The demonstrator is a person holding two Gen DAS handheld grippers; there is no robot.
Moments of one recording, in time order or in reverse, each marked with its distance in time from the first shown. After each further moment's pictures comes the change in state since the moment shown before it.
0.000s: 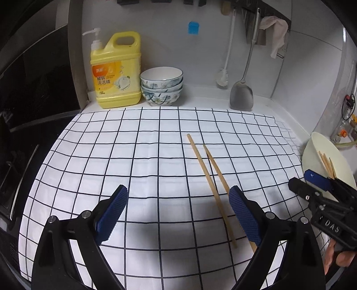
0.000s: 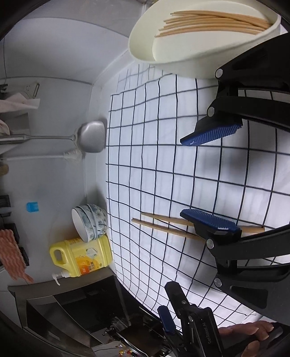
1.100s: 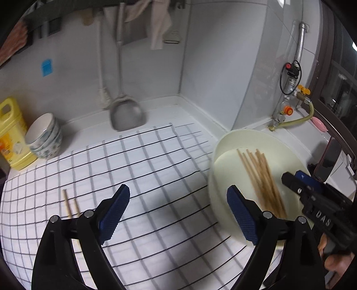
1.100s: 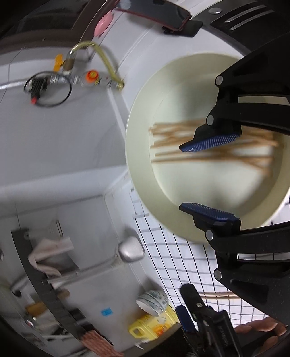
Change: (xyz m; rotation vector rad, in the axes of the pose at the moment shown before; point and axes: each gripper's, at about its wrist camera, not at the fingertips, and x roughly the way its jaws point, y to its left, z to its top) left arm 0.012 -0.210 0.068 0.273 0.038 -0.302; right arm -0.098 -0.186 -0.006 0.380 -0.109 -0.275
